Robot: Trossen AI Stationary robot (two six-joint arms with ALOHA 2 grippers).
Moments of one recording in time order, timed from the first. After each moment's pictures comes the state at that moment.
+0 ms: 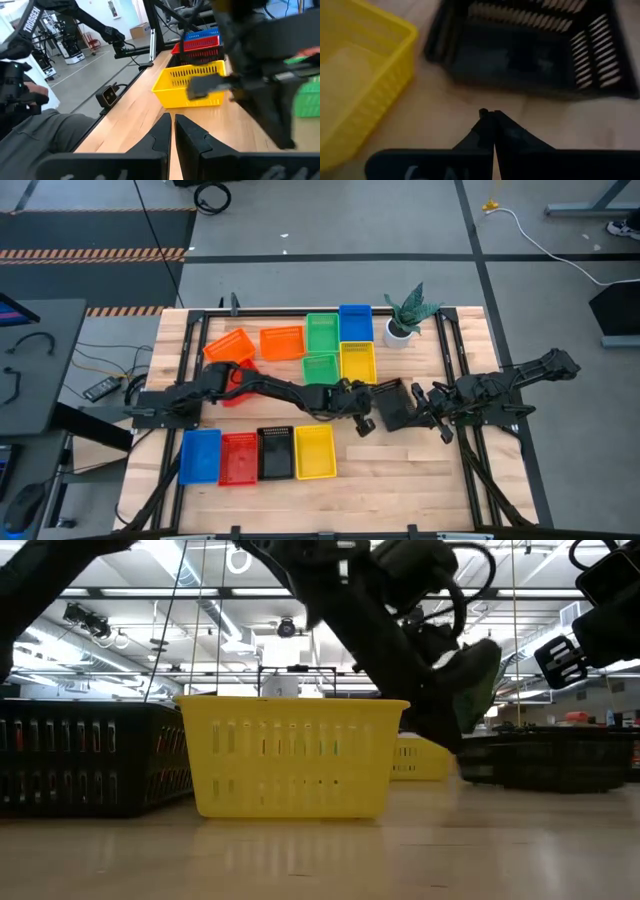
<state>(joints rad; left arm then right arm) -0.08 2.30 1.72 -0.20 -0.30 -0.46 0.27 0.19 0.01 0.03 -0.12 0.25</state>
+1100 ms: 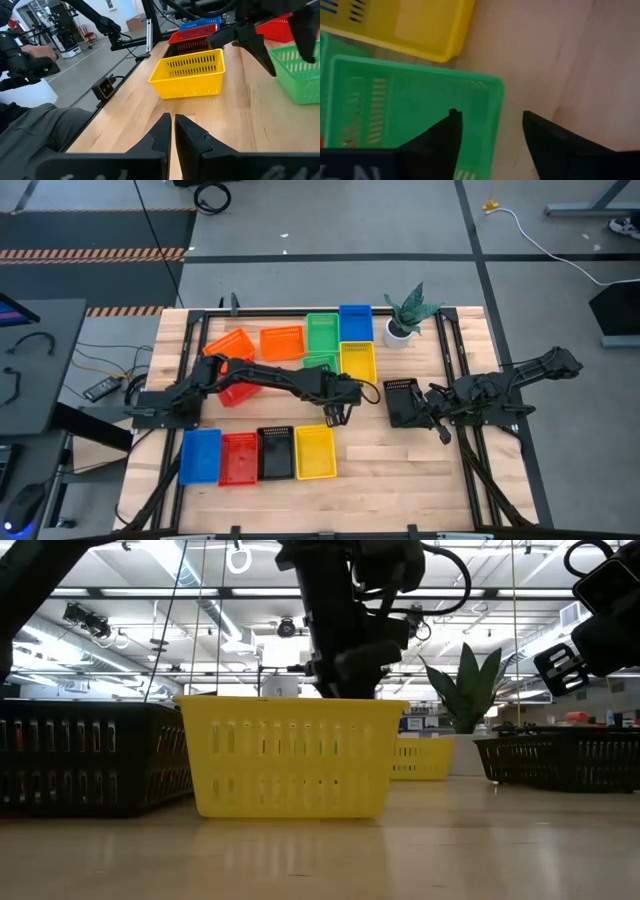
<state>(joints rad) -0.06 2.19 1.82 -0.89 -0.32 -0.25 0.28 0.24 0.01 0.03 -0.12 0.26</state>
